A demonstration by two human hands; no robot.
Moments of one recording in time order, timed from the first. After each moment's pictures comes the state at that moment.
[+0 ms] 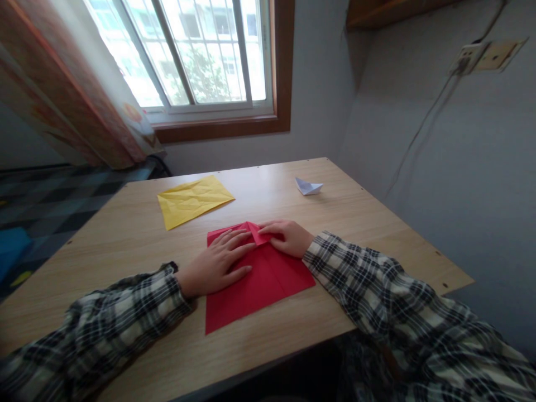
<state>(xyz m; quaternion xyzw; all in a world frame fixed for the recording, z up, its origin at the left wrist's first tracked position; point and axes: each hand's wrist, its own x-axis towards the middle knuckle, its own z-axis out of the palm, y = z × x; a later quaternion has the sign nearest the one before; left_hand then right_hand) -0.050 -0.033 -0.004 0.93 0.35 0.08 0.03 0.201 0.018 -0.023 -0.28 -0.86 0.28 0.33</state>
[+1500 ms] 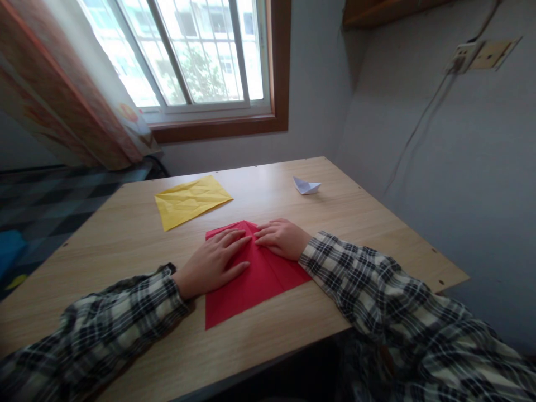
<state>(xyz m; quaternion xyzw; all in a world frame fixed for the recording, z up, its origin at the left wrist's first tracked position) -0.048 -0.032 -0.003 0.92 0.39 0.11 0.00 0.205 0.024 -0.028 -0.18 -0.95 0.05 0.24</state>
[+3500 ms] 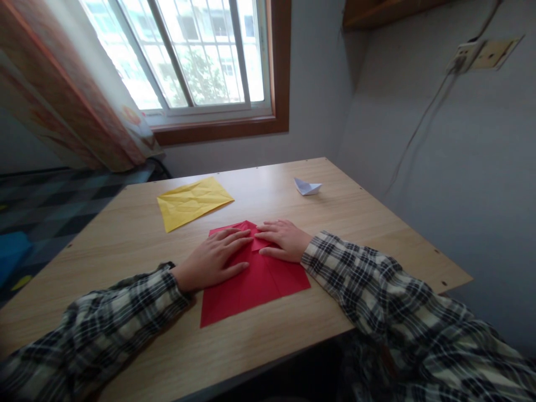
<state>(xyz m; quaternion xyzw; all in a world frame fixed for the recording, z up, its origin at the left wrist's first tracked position) -0.056 -0.023 0.003 0.93 0.36 0.08 0.02 0.202 0.017 -0.025 -0.29 -0.94 0.11 0.16</state>
